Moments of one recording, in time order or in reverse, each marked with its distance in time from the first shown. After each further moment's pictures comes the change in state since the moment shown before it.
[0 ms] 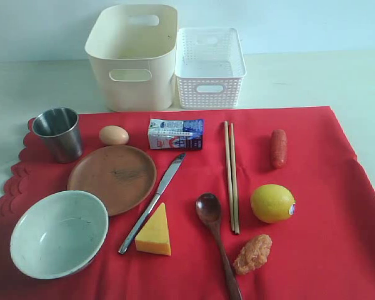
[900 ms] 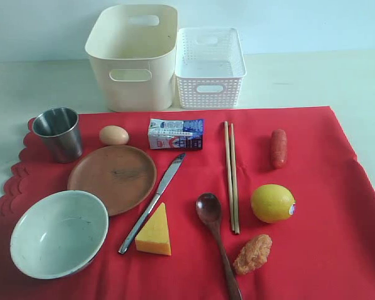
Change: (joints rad) left arm 0.000 0.000 0.000 0.000 0.000 0.000; right arm 0.000 0.000 0.000 0.000 0.000 0.000
